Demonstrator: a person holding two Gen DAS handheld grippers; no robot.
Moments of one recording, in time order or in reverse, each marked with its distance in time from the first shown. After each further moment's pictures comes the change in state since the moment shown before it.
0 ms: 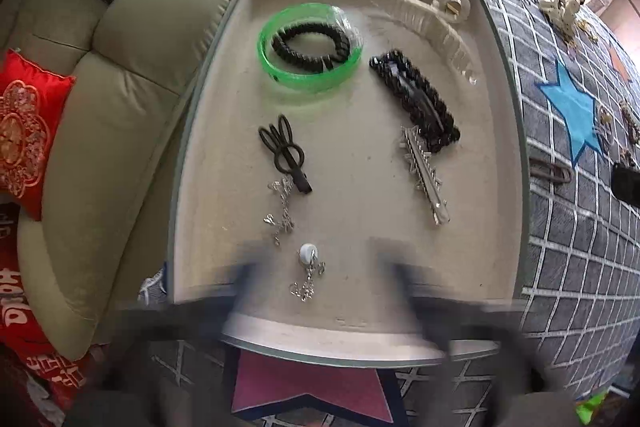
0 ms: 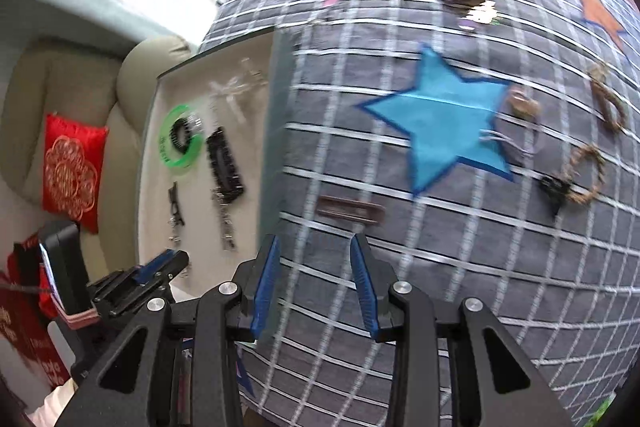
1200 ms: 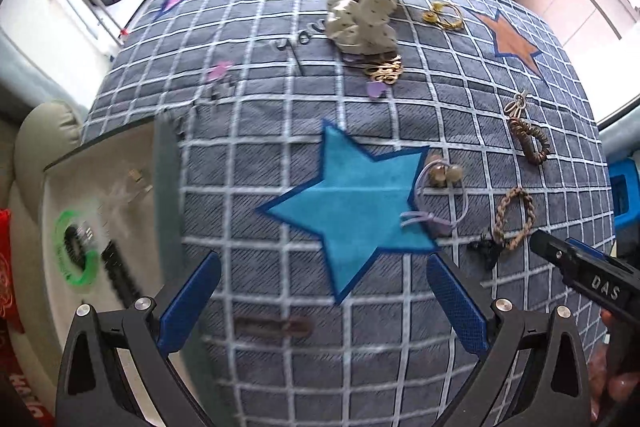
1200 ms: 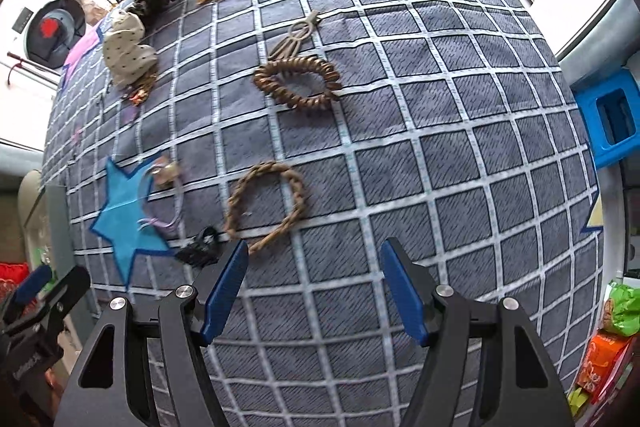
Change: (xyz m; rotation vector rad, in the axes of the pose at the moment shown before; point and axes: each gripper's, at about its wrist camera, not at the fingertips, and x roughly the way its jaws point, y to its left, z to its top) left arm -0.029 -0.229 0.086 0.287 -0.085 -0.173; right arm -0.034 -0.204 0.006 0.366 -0.135 -0.285
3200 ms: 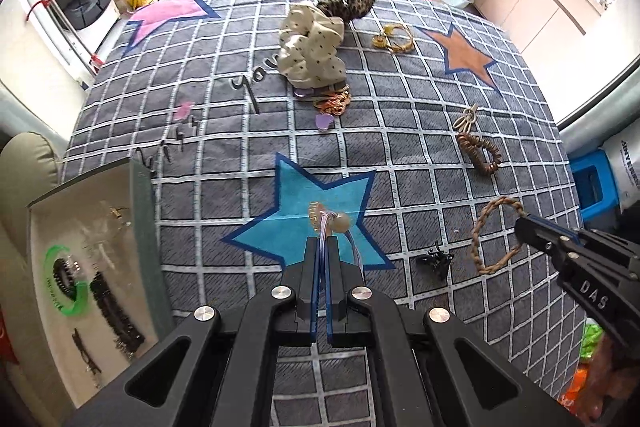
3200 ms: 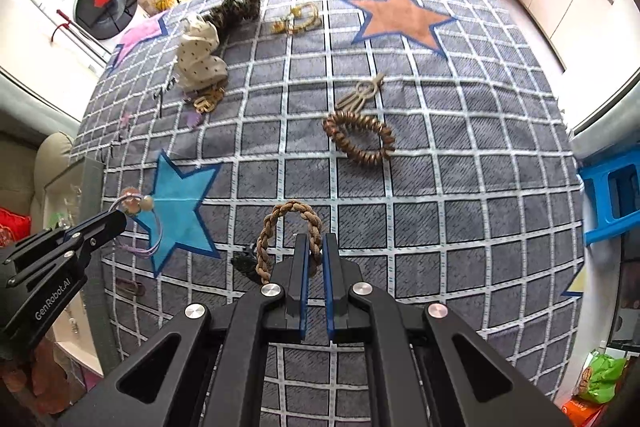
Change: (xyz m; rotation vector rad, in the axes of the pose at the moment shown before) left arm -0.029 0.000 0.004 0.062 -0.066 -0.113; right arm -0.047 0.033 0.002 -0.196 -0.110 0.050
